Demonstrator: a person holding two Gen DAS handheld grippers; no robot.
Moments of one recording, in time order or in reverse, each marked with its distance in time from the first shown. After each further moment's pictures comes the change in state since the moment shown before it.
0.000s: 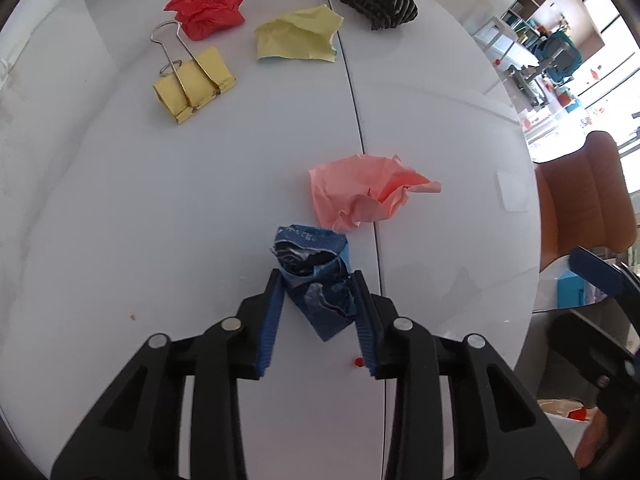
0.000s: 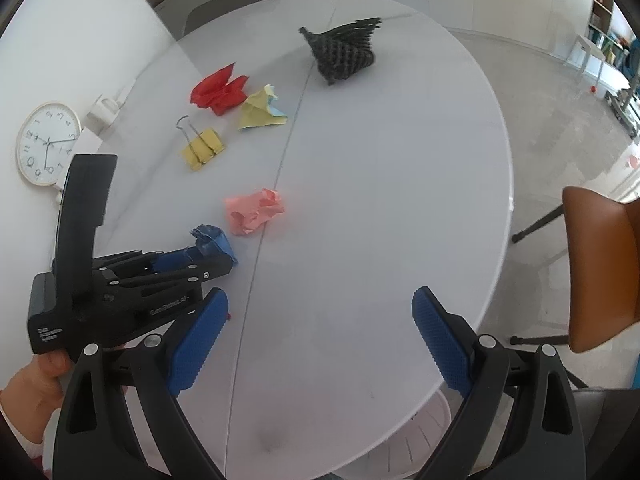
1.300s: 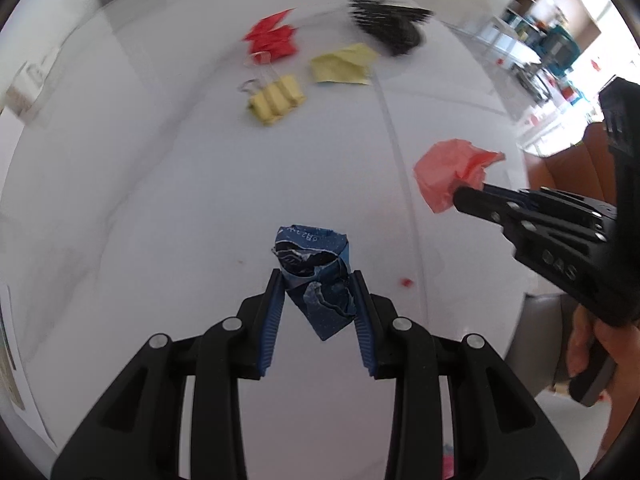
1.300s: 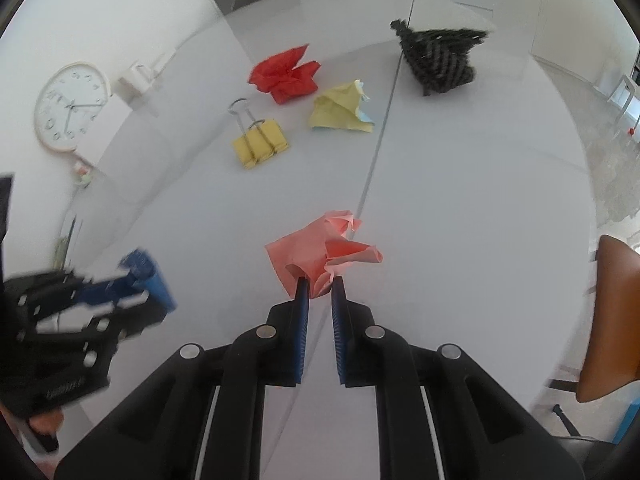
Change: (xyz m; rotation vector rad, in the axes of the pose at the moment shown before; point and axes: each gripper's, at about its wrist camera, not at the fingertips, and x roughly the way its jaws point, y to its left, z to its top) left arm -0.082 0.028 -0.044 0.059 -0.038 0.059; right arm 0.014 0.054 0.008 -0.156 0.023 0.047
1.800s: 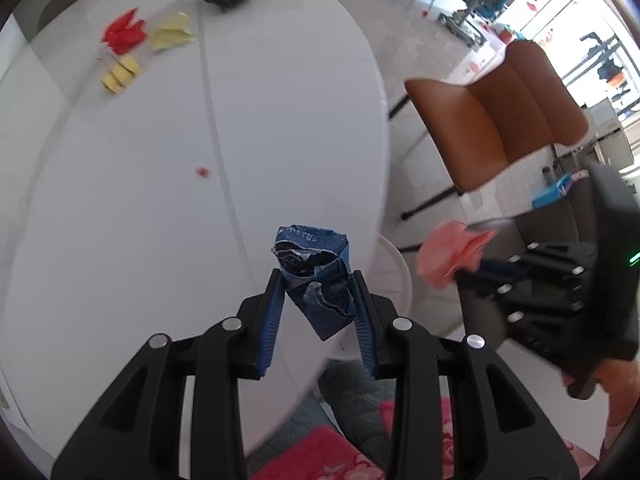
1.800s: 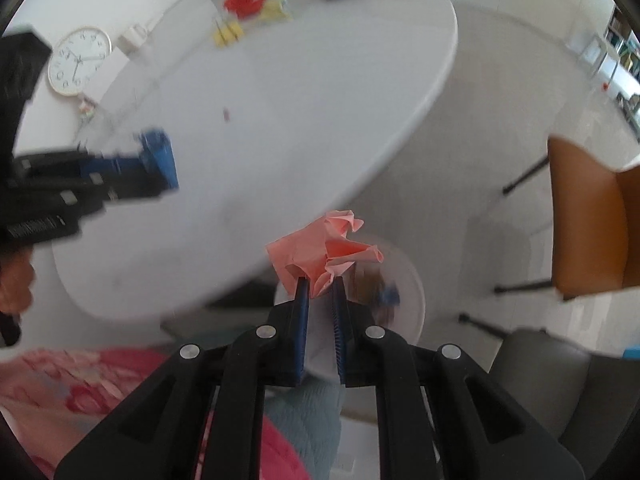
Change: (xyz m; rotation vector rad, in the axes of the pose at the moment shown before) left arm -0.020 -0.141 -0.091 0.190 0.084 -0.136; right arm -0.081 -0.066 -0.220 0.073 0.162 -0.027
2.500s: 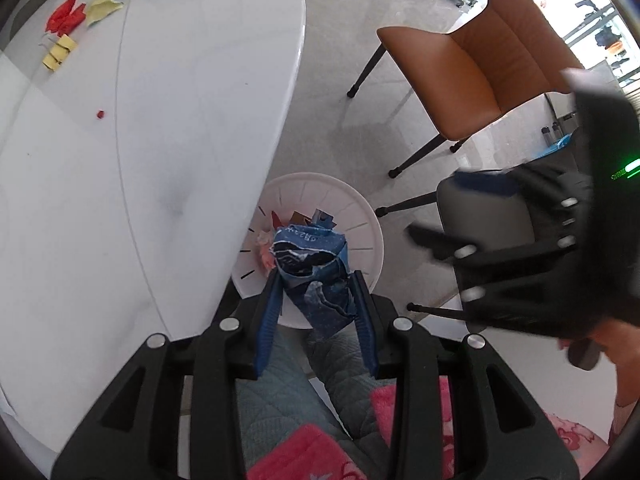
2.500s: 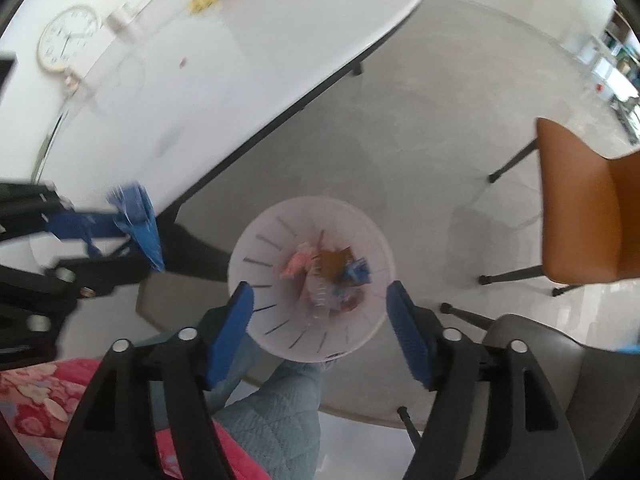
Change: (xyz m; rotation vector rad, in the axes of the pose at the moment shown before) left arm 0.064 -0.075 -0.029 0.050 0.109 0.009; right arm 0.006 -0.047 -0.030 0.003 -0.038 -0.083
